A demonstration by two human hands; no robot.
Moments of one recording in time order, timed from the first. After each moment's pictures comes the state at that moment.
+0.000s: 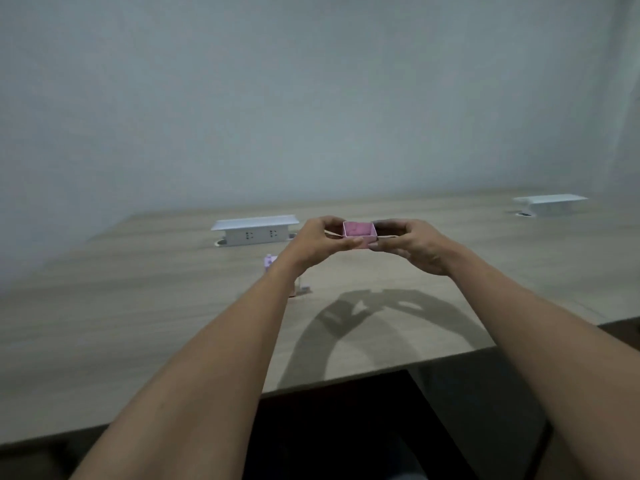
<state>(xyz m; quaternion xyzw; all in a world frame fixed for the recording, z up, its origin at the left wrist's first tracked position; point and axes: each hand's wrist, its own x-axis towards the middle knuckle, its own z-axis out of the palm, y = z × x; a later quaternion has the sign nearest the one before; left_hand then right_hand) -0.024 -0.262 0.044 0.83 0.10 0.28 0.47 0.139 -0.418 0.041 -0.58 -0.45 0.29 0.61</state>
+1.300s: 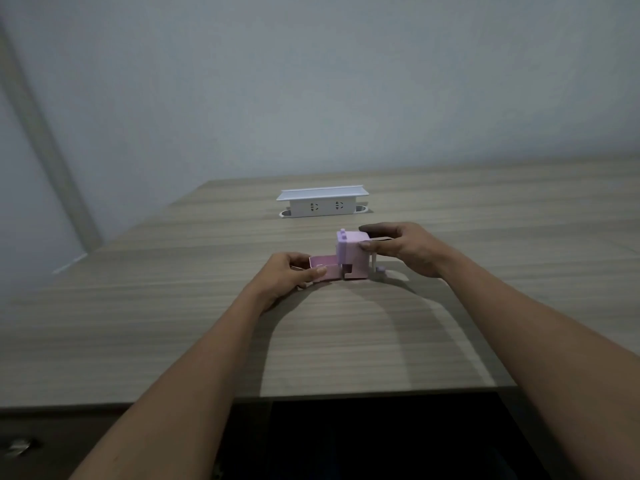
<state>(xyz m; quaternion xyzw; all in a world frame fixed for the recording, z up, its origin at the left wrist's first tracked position) -0.145 -0.130 -0.057 0.76 0.31 0.26 0.51 0.101 -0.254 -0.029 -0.59 -0.51 0.34 0.53</state>
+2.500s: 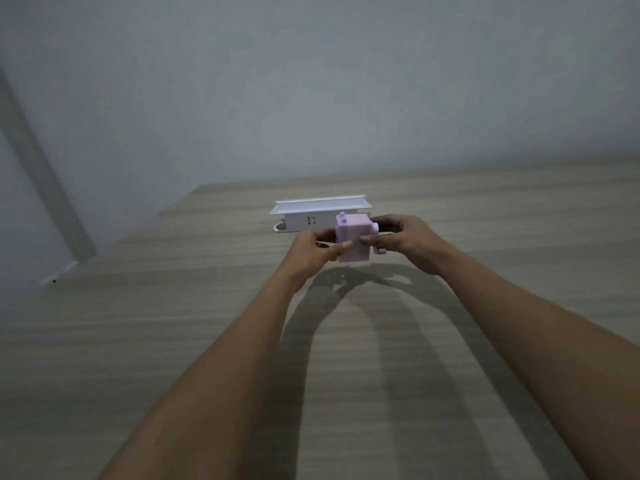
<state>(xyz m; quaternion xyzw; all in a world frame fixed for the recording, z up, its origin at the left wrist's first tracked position) -0.049 -0.088 -0.009 0.78 0.23 0.32 0.48 0.142 -0.195 -0.004 -0.57 -0.50 0.30 0.58</state>
